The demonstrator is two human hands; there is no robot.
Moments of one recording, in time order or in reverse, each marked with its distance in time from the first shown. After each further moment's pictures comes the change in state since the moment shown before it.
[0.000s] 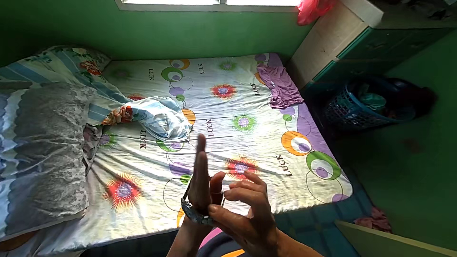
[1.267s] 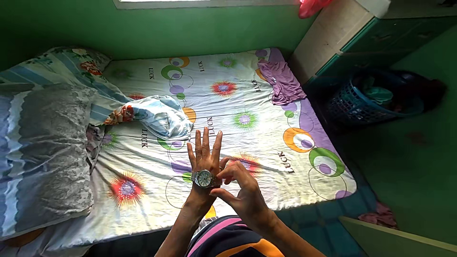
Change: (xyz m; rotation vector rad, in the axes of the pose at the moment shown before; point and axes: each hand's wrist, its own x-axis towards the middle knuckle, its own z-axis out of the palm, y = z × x) left_hand -0.015 -0.056 0.023 0.759 -0.336 -0.128; right_hand -0.016 0.029 0.014 0.242 -0.199 0.494
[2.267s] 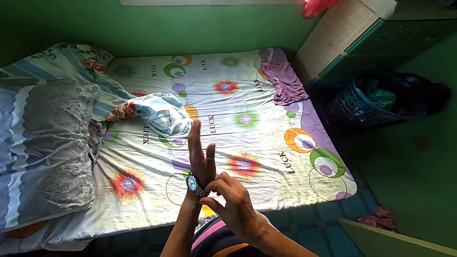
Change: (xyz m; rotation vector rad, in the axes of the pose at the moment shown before) left_hand 0.009 -0.017 0.013 -0.588 0.338 -0.157; right_hand -0.018 -0.009 0.024 -0.189 -0.053 -0.098
